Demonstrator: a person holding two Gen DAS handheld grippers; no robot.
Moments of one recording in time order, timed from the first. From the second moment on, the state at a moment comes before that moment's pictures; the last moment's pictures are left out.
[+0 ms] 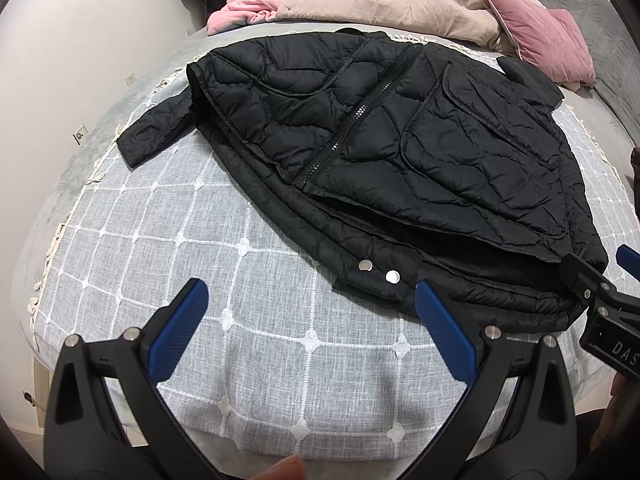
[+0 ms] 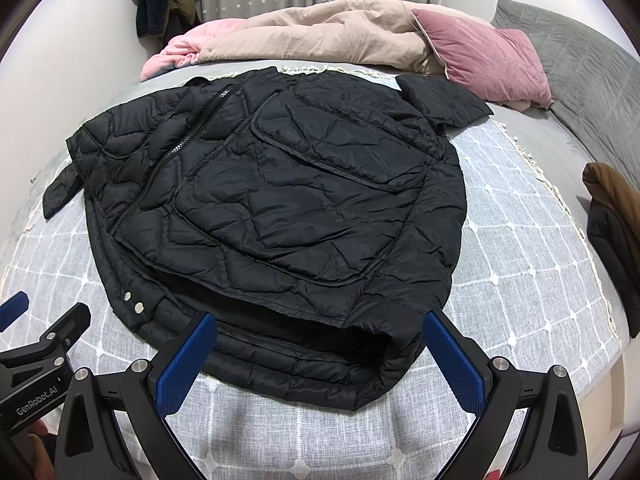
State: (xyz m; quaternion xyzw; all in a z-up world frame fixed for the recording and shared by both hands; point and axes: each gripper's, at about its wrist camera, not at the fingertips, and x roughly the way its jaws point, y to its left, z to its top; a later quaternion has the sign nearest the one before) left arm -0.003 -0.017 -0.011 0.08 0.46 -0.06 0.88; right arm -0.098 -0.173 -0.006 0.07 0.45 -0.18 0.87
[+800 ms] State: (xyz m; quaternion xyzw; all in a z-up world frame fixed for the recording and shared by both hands) left arm 0.001 -0.011 -0.009 0.09 0.46 -0.06 0.88; right arm -0.099 -0.175 -0.009 0.07 0.45 -0.18 0.87
